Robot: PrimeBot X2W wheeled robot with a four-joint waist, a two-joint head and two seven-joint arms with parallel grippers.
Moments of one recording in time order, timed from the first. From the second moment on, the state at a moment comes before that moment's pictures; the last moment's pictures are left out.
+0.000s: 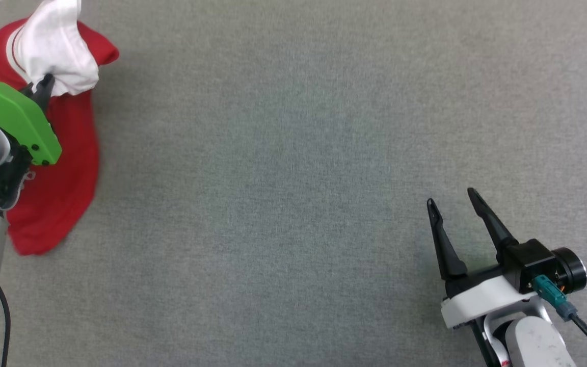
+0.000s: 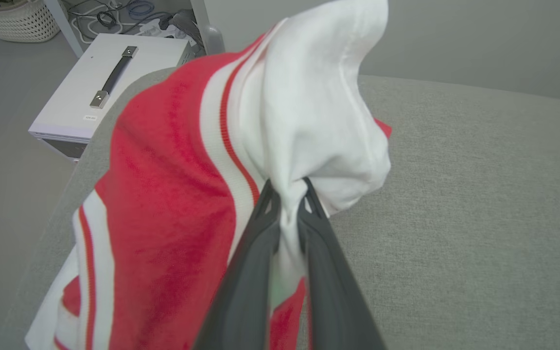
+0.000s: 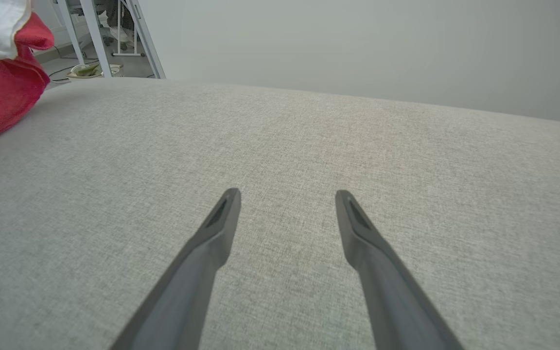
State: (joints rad) left arm -0.80 0.58 -0.29 0.61 -0.73 -0.13 0.25; right arm -0.12 -0.09 0.13 0.08 0.04 0.13 -0.25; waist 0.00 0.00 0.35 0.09
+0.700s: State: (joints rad) left arm -0.76 0.40 -0.43 0.25 -0.65 -0.03 0.21; right arm -0.04 -0.06 0.07 0.08 0.07 0.13 -0.26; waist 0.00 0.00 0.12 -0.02
